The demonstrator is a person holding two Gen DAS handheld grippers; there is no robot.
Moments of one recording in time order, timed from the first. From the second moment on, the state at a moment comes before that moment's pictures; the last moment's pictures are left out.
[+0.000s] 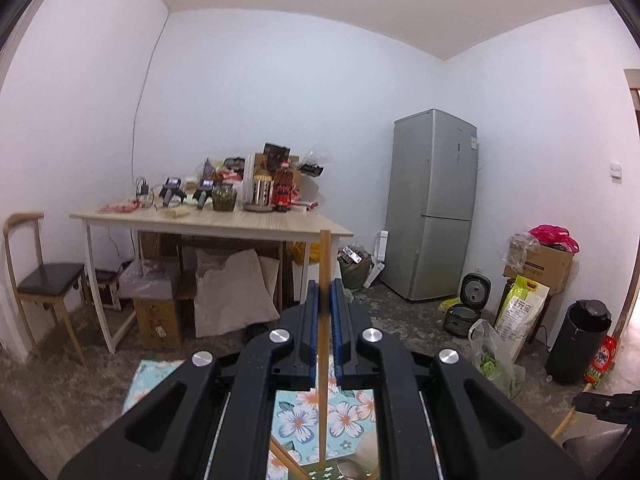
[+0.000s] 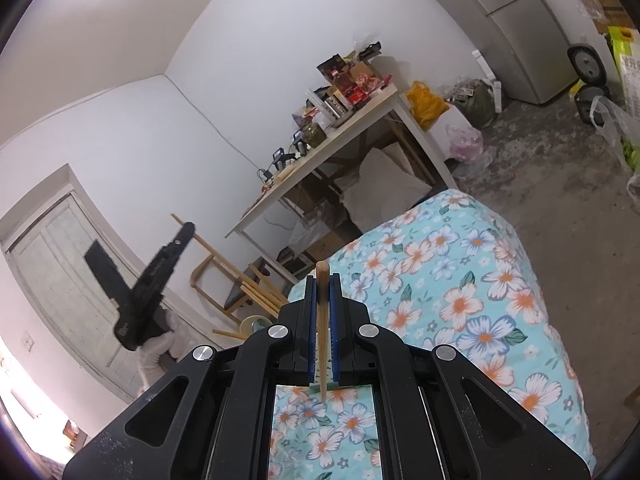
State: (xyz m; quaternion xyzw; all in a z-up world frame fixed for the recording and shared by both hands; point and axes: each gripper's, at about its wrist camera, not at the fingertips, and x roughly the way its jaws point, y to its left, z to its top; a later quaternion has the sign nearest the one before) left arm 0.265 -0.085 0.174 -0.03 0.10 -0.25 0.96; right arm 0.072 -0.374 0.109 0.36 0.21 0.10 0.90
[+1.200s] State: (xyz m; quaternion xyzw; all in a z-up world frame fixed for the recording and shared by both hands) left arm 0.133 0.008 0.077 -0.04 0.25 -0.23 0.94; right arm 0.097 -0.300 0.233 0.15 0.13 0.20 0.96
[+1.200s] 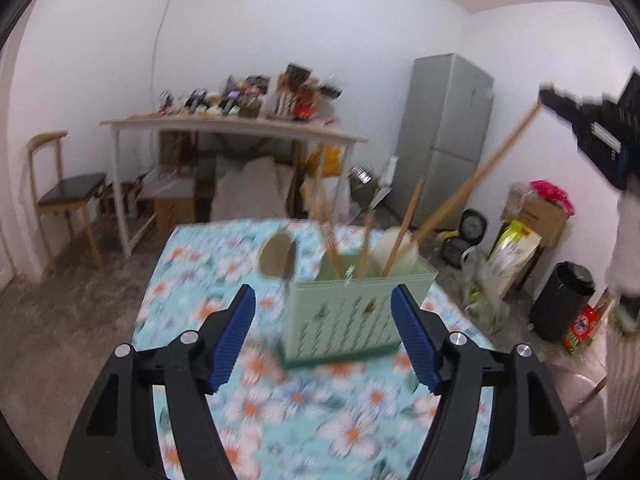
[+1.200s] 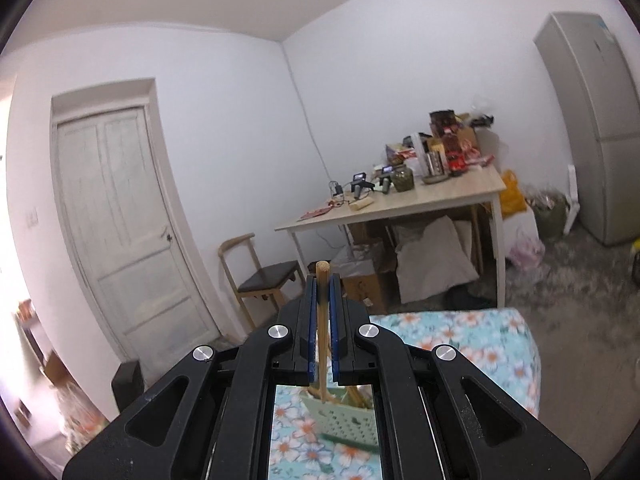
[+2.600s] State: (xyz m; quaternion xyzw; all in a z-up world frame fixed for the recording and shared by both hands) left arm 0.130 0.015 0.053 -0.04 0.30 -0.09 0.95; right arm 0.097 -0.253 0.159 0.02 0.18 0.14 0.97
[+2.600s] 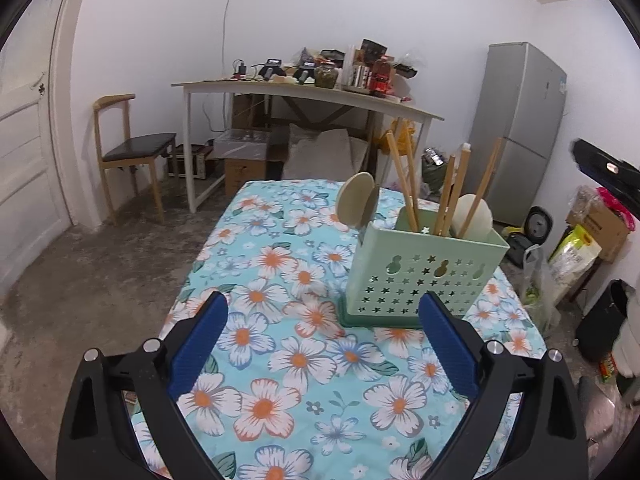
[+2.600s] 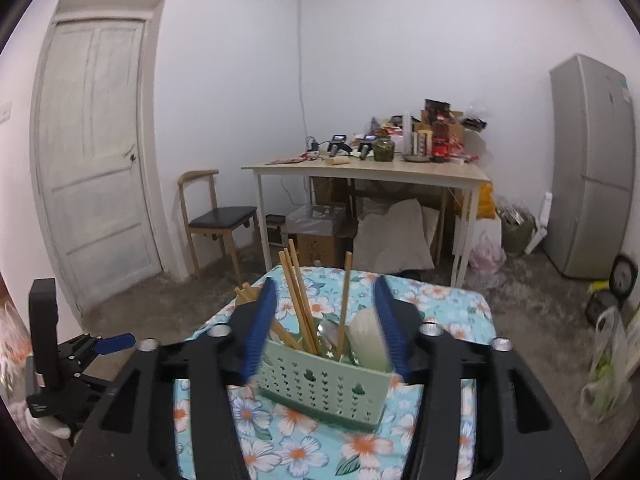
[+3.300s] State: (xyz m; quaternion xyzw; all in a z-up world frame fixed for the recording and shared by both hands) left arm 0.143 -0.010 0.063 0.01 0.33 -0.01 0.95; right arm 0.093 -0.254 0.057 0.03 0.37 0.05 0.93
